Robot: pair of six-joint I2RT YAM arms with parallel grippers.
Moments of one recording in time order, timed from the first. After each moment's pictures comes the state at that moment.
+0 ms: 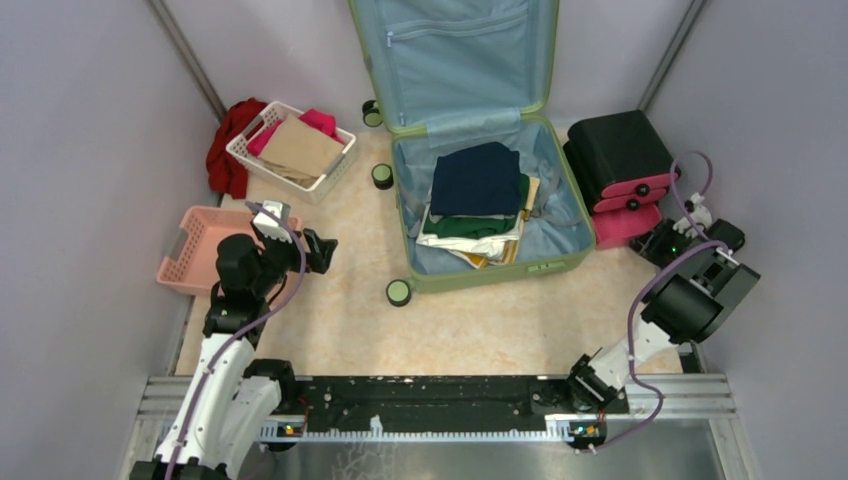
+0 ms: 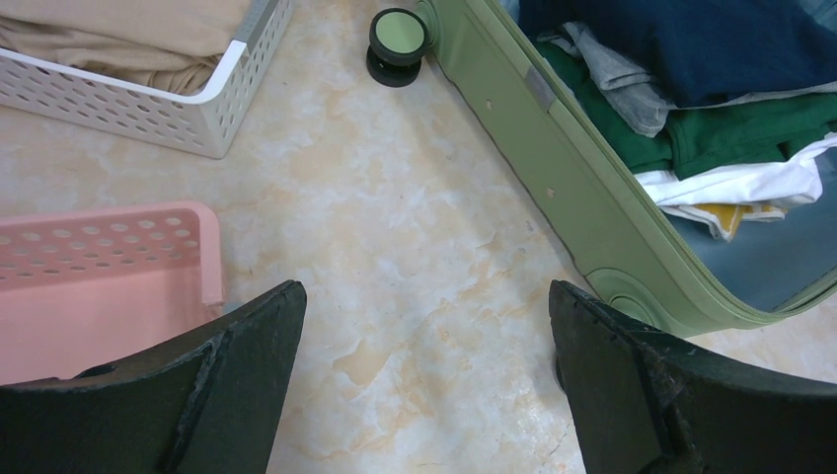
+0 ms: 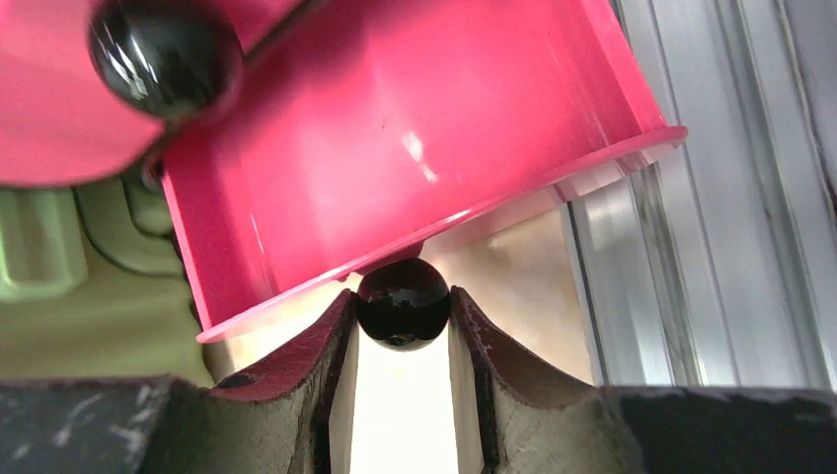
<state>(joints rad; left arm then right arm) -0.08 0.66 0.51 -0.09 0.30 -0.10 -0.78 1.80 0.95 -0.04 -0.75 -0.09</state>
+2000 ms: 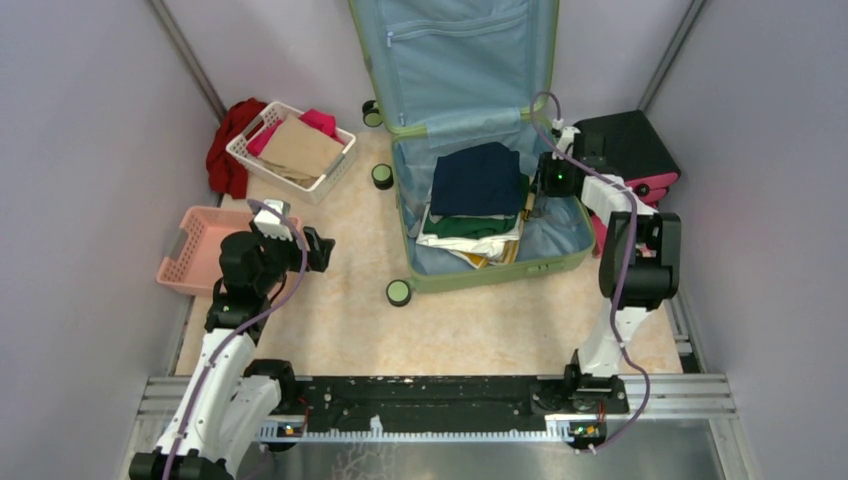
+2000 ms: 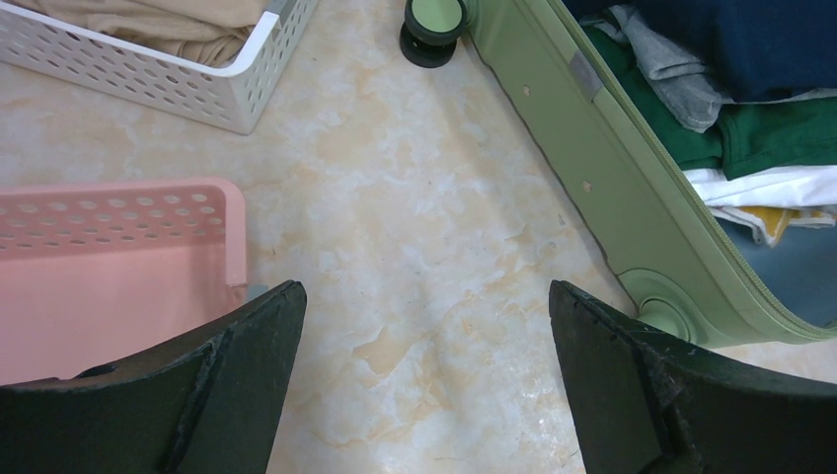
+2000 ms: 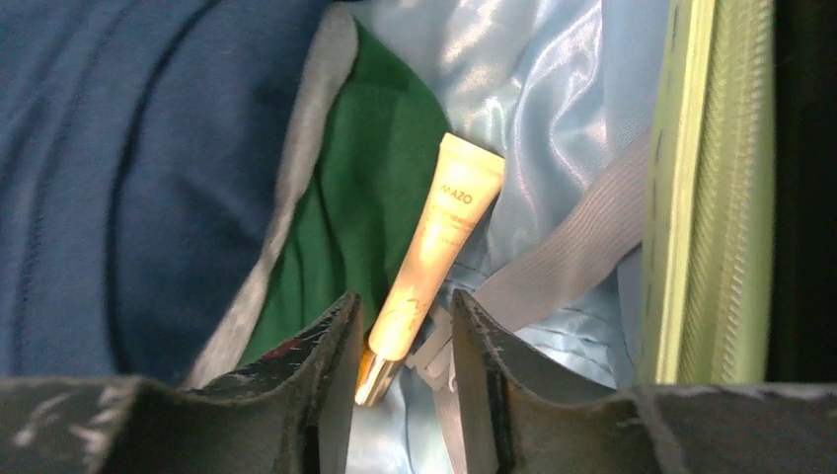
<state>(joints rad) -0.08 0.69 0.51 -0.10 0.24 -0.09 -0.03 1.84 1.30 -0.23 -0.35 0.02</state>
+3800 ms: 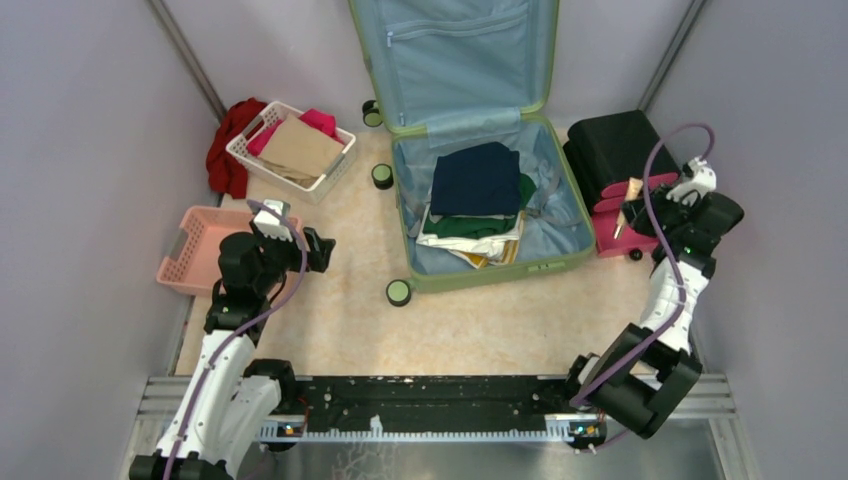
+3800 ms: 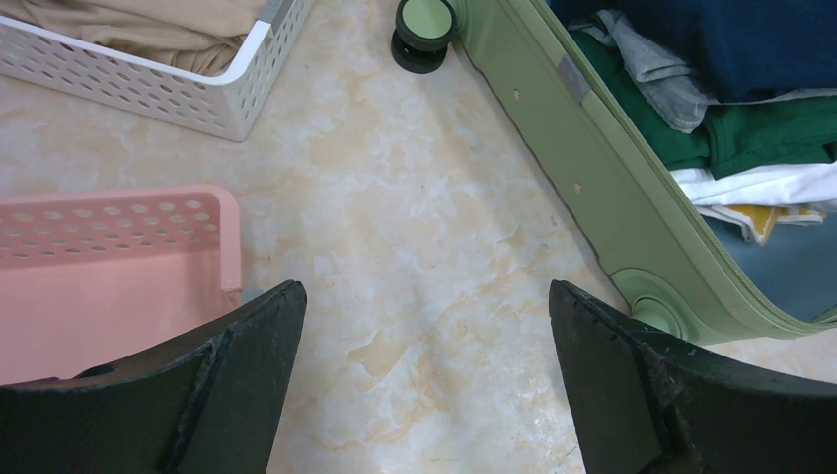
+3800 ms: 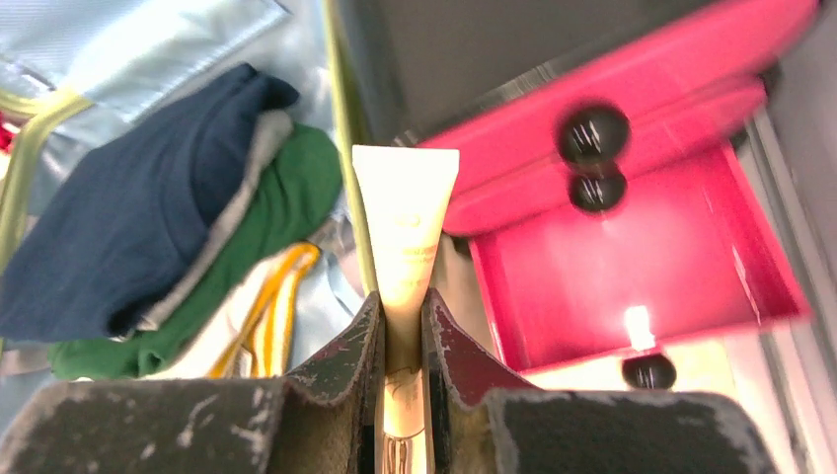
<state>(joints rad) -0.08 0.68 0.51 -0.10 0.25 -0.09 -0.60 1.17 0.87 -0.11 -0.72 0.10</state>
